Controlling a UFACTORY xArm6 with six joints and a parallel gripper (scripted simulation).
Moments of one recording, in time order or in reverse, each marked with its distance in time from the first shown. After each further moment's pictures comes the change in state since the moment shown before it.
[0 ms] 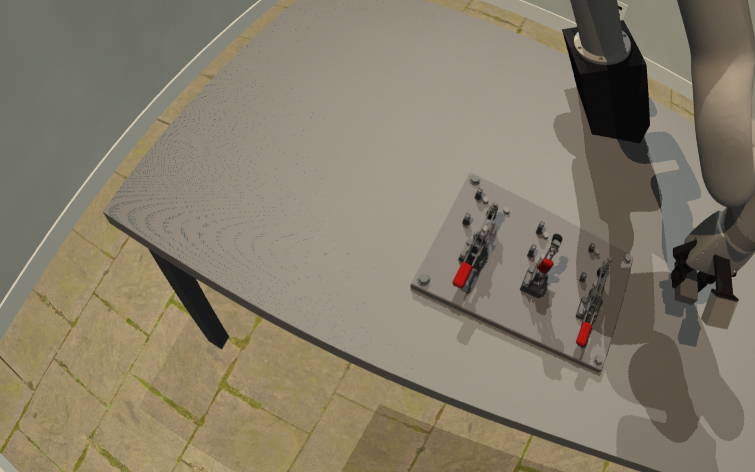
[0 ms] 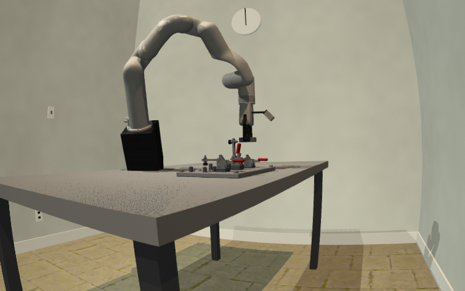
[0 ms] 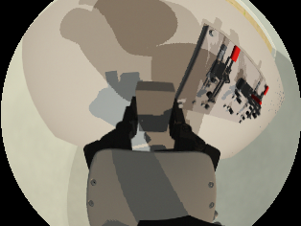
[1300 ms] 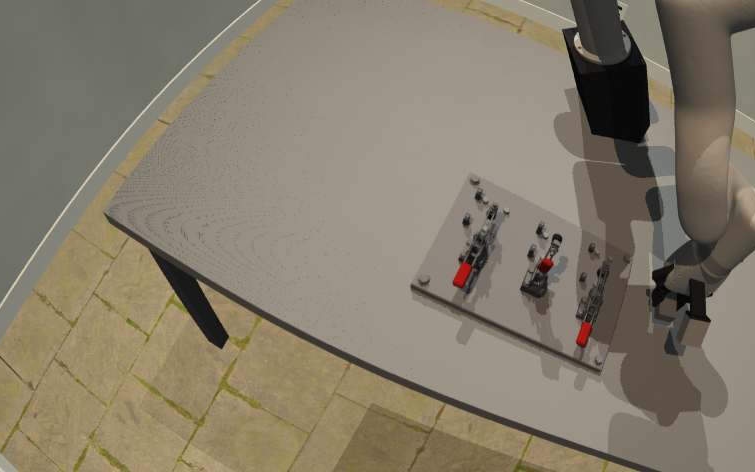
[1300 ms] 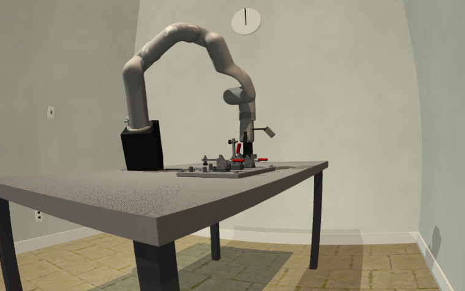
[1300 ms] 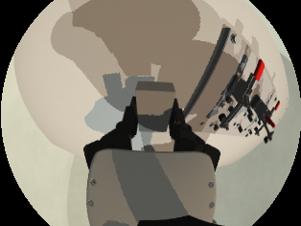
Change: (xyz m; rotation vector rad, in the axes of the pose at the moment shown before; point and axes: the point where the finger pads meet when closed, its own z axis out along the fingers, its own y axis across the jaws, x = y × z) arm 0.001 -0.001 0.074 0.001 0.001 0.000
